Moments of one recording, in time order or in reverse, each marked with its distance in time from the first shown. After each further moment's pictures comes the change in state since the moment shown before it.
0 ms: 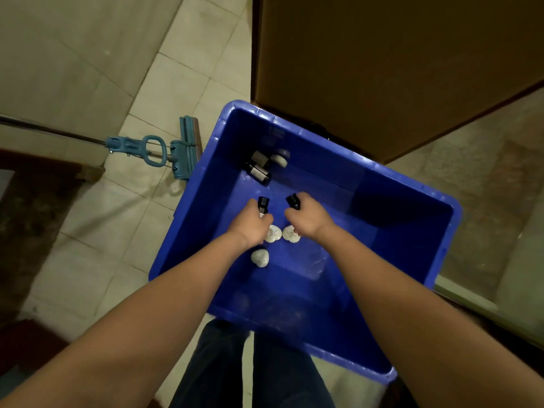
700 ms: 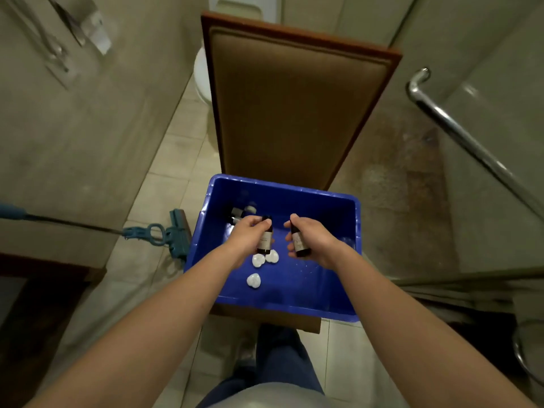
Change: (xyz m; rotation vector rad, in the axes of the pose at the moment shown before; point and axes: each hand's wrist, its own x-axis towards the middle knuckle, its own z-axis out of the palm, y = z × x) left_hand -0.189 0.060 -0.026 -0.286 -0.118 0.337; right_hand -0.217 -0.013 -0.032 0.753 0.140 -0.040
